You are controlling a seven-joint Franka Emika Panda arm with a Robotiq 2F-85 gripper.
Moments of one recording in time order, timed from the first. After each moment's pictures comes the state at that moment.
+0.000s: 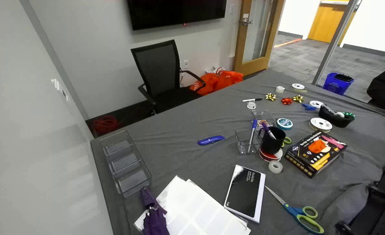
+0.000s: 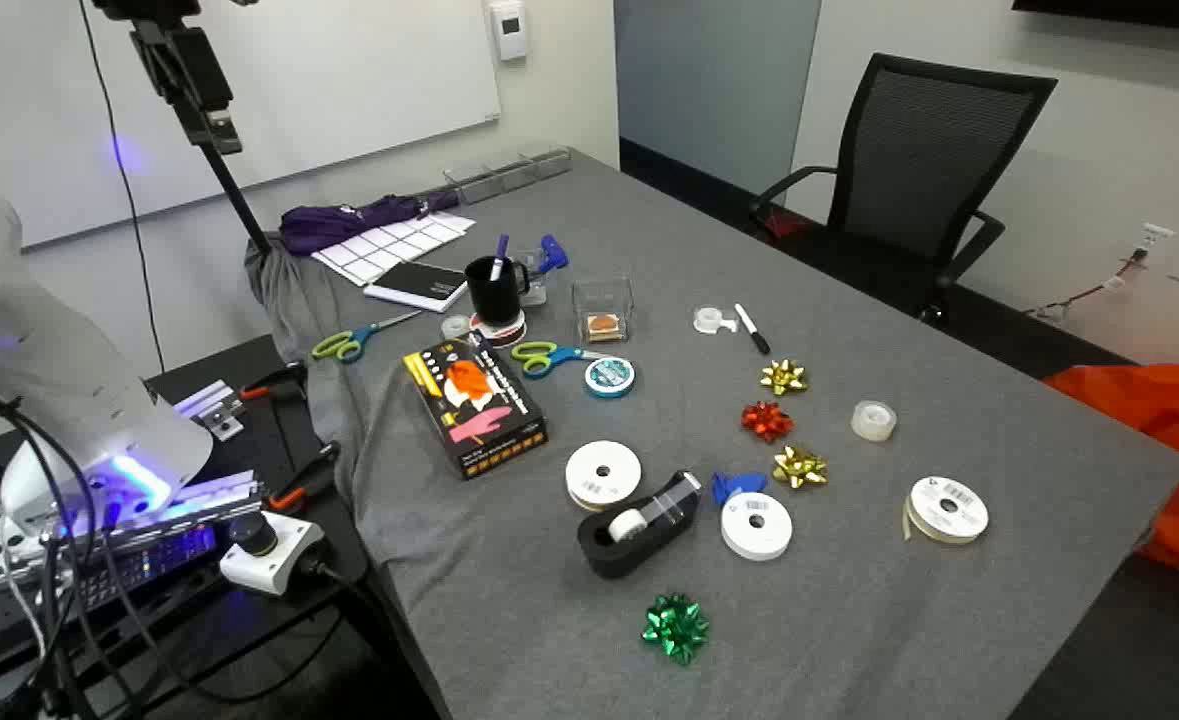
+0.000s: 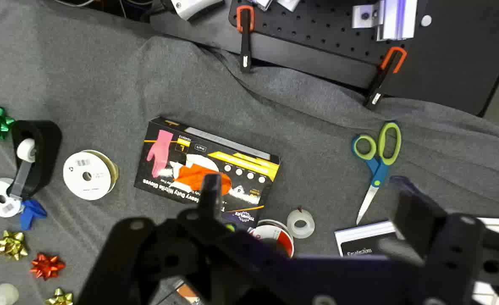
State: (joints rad) arm 0.04 -0.94 0.00 -2.59 -0.12 1.59 -0.22
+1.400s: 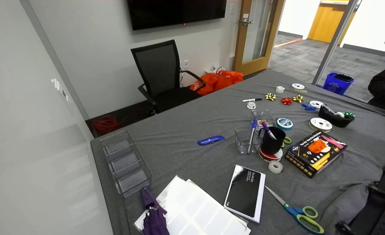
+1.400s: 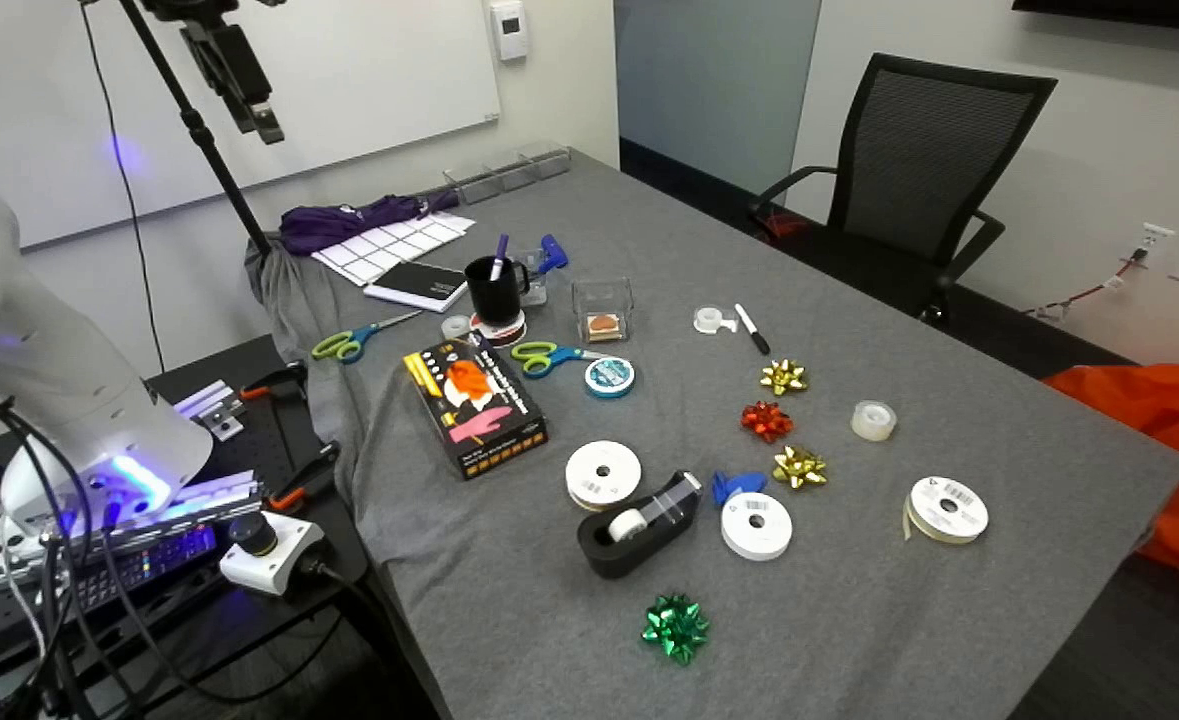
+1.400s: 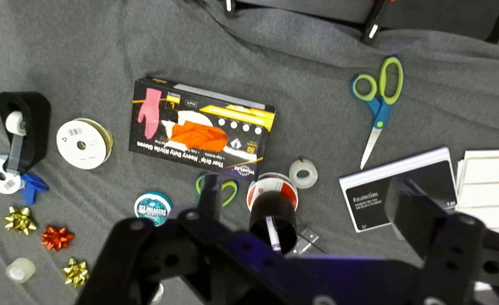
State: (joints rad) arm 0.07 -0.86 0.01 -2.58 -0.09 1.77 -0.08
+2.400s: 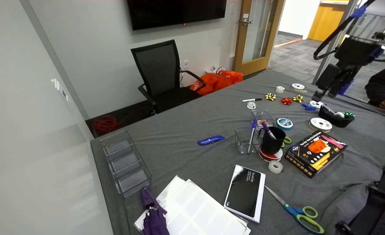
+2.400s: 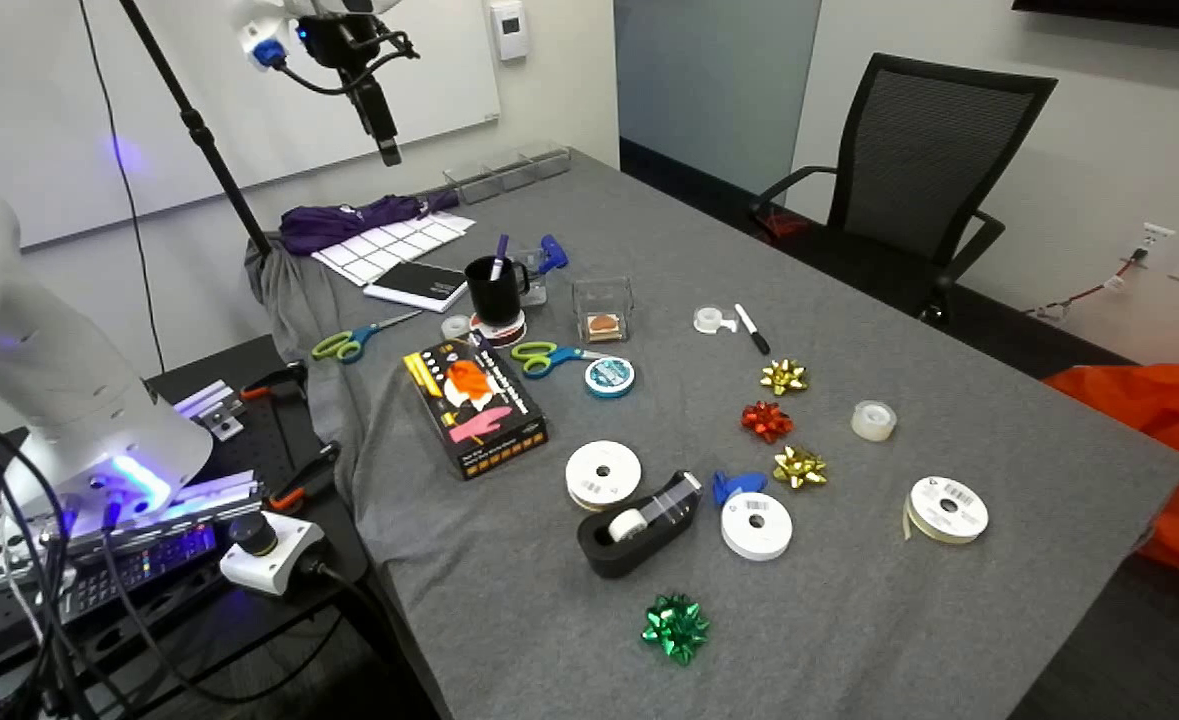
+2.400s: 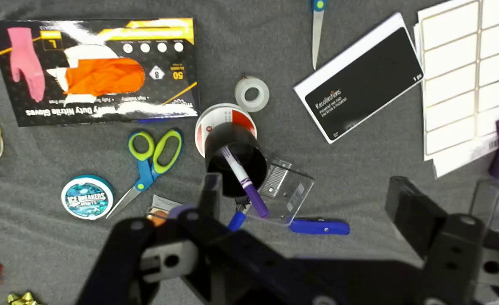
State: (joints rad) arm 0.06 -0.43 -0.04 -2.46 0.15 2.12 0.02
